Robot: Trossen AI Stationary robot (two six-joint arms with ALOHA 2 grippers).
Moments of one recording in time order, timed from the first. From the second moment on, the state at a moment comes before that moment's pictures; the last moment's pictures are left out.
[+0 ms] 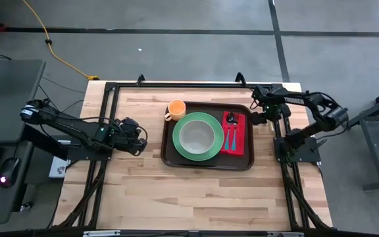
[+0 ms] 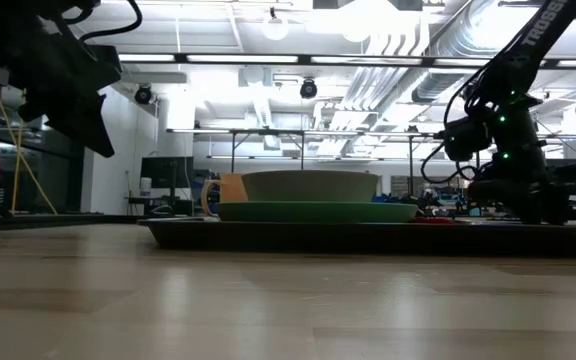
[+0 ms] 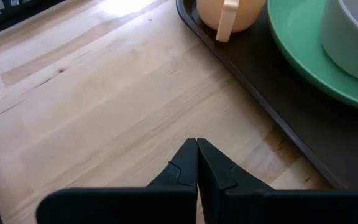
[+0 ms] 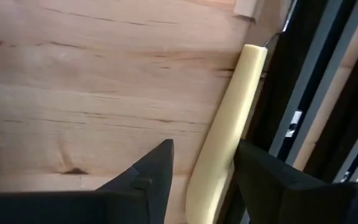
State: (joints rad) left arm -0.27 0.95 0.59 -0.85 -0.70 -1.07; right arm -0.97 1.47 0.62 -0.86 0.14 0.45
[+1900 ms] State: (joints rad) left arm -0.27 0.95 0.59 -0.84 -0.70 -0.99; right arm -0.73 1.01 0.62 -0.92 -0.18 1.04
